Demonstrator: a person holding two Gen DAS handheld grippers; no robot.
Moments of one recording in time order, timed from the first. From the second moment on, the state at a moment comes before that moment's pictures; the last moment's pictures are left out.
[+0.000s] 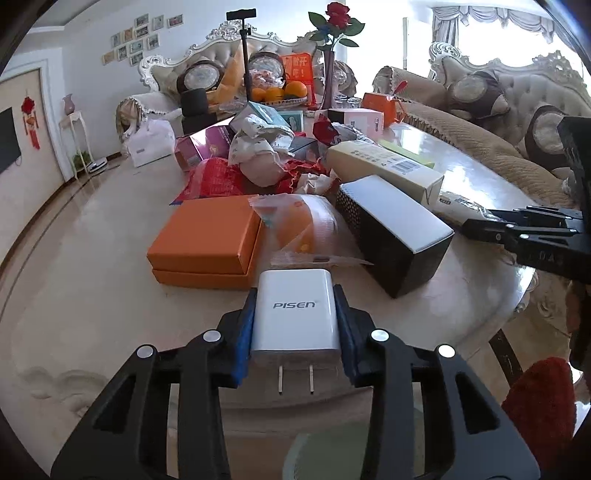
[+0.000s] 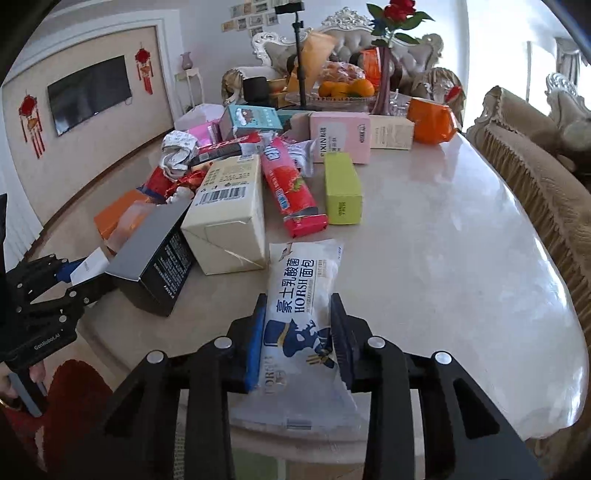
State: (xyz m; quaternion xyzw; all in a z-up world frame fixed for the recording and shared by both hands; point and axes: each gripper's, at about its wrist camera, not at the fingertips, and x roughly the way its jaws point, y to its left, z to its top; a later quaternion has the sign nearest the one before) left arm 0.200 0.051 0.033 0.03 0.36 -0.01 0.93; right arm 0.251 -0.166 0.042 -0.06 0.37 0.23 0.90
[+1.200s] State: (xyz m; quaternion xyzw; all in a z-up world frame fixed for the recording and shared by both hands) left arm 0.076 0.020 -0.140 -0.02 0.51 -0.06 0.86; right arm 0.107 -0.141 -0.128 -0.03 0.52 0.19 0.84
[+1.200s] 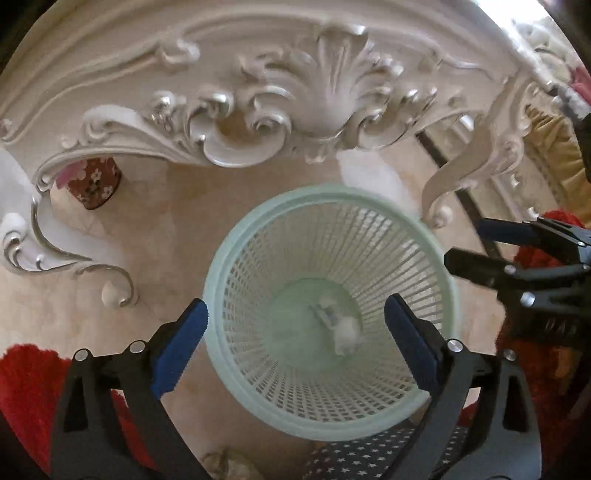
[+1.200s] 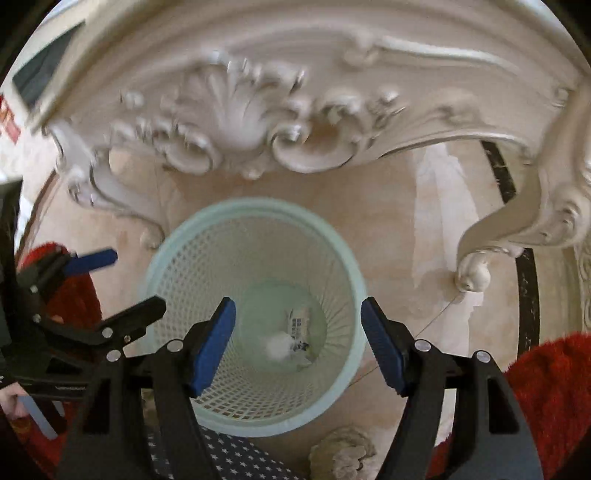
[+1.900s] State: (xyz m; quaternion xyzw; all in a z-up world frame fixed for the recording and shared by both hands) left arm 0.149 0.117 0.061 -0.02 0.34 0.02 0.94; right arm 0.181 -0.193 0.047 0.00 0.32 0.18 0.93
